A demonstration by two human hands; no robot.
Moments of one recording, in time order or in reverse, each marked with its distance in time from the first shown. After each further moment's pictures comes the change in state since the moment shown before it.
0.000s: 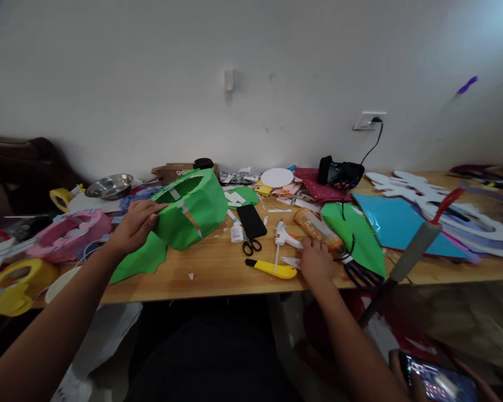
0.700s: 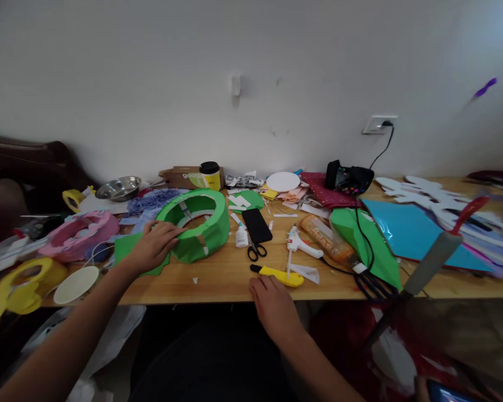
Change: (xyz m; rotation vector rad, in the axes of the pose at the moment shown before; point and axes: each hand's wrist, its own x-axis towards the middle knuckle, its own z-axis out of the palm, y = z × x) left_hand -0.036 0.003 0.035 0.123 -0.206 -0.020; right_hand -0.093 -0.106 -0.027 0.419 0.087 -0.558
